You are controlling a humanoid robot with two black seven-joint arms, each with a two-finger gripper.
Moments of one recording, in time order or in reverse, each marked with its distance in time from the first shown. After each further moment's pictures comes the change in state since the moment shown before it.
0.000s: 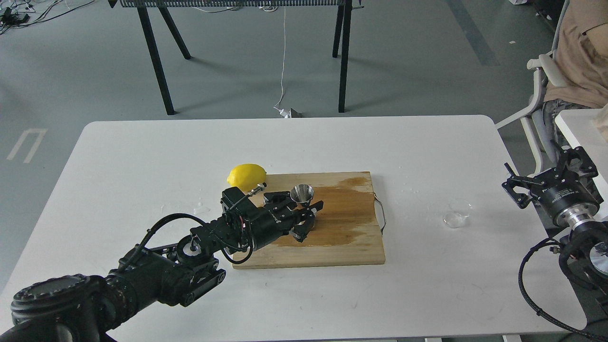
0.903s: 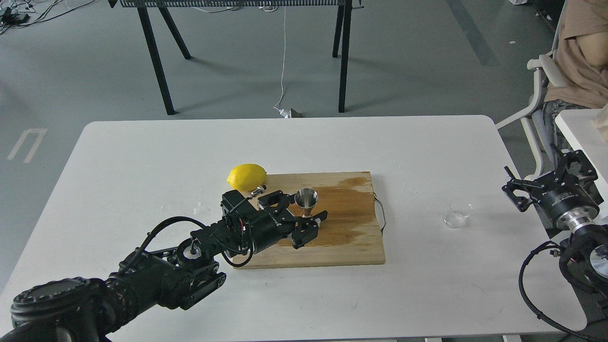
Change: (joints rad) left arm 0.022 0.000 -0.001 -0.008 -0.004 0.000 0.000; right arm -0.011 0.000 0.000 0.002 0.000 0.000 0.000
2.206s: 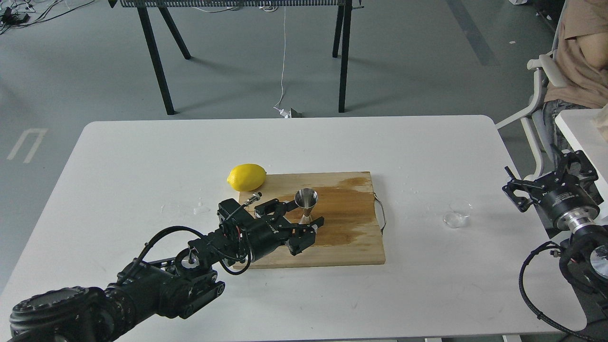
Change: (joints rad) left arm 0.035 0.000 -0.007 0.000 -0.036 0.000 0.000; right arm -0.002 0.000 0.002 0.000 0.000 0.000 0.002
